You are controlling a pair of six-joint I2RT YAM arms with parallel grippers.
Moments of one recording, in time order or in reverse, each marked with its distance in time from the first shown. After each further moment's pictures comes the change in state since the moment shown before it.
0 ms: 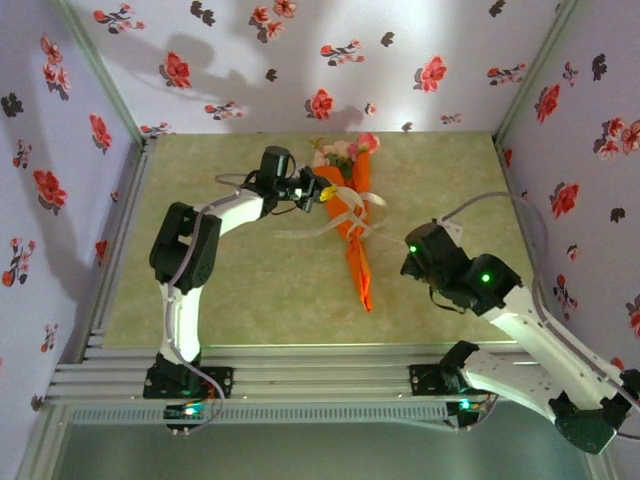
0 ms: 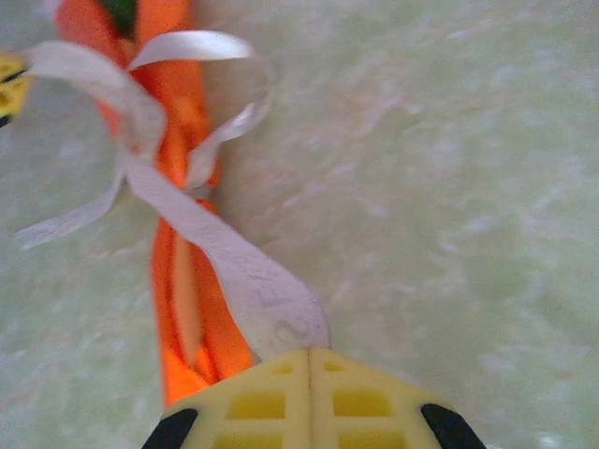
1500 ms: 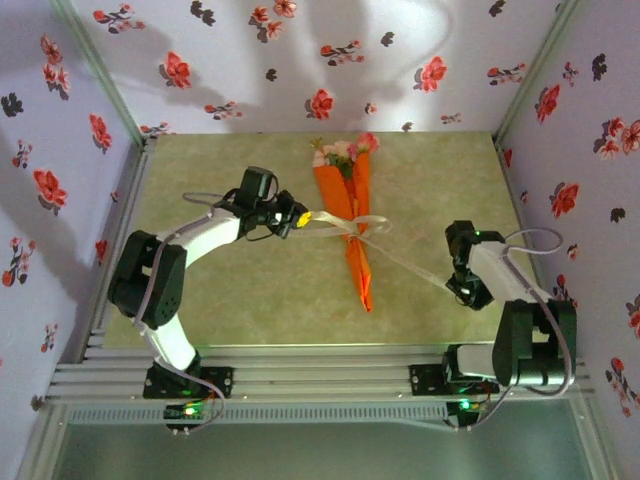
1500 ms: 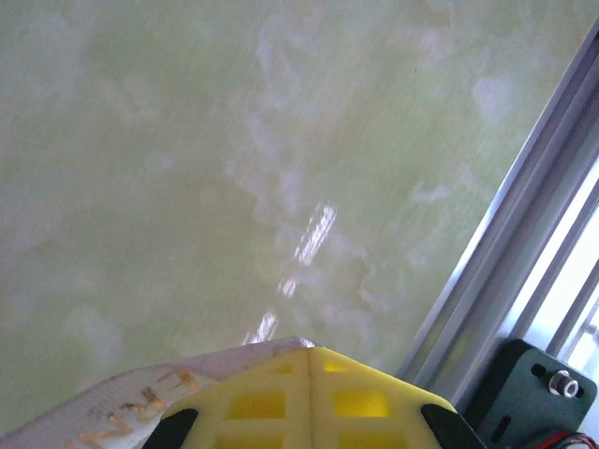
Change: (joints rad) left arm 0.005 -0.331 -0.314 -0.236 -0.202 0.087; right arm -0.716 0.457 -0.224 -0.011 -0.048 0.051
